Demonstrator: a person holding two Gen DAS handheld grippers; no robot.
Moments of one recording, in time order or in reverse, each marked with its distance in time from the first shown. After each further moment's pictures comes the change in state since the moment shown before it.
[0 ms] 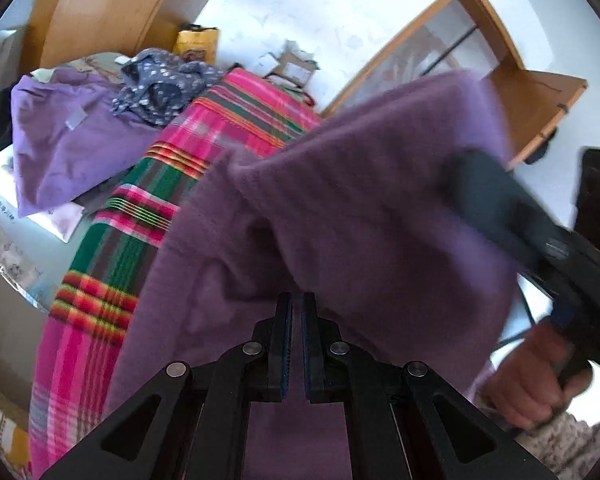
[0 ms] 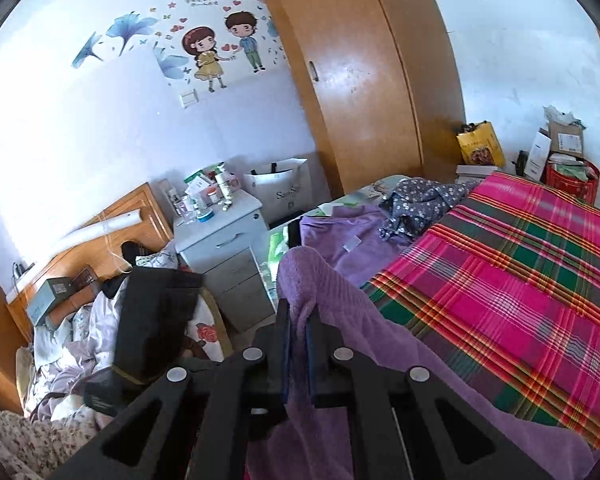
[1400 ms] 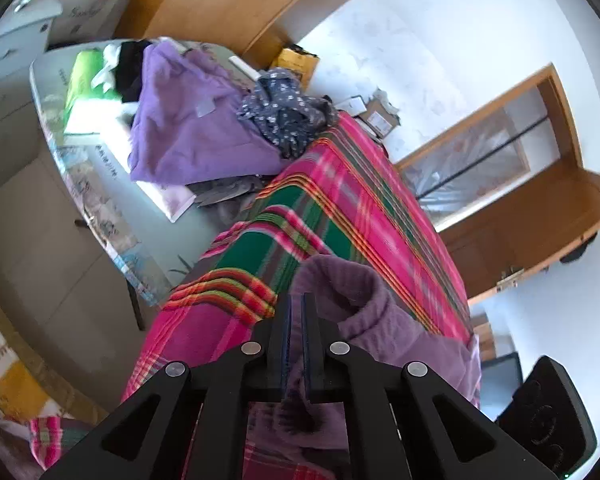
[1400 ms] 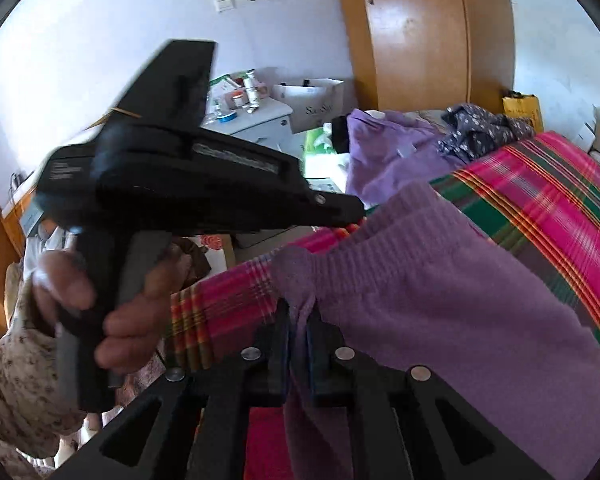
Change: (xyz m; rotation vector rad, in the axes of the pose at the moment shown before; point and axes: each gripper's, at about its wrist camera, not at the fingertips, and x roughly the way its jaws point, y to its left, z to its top) left arm -0.052 0.075 -0.004 -0.282 -0.125 0.106; right arm 0.083 0.051 -0.088 -0.142 0.275 -0.009
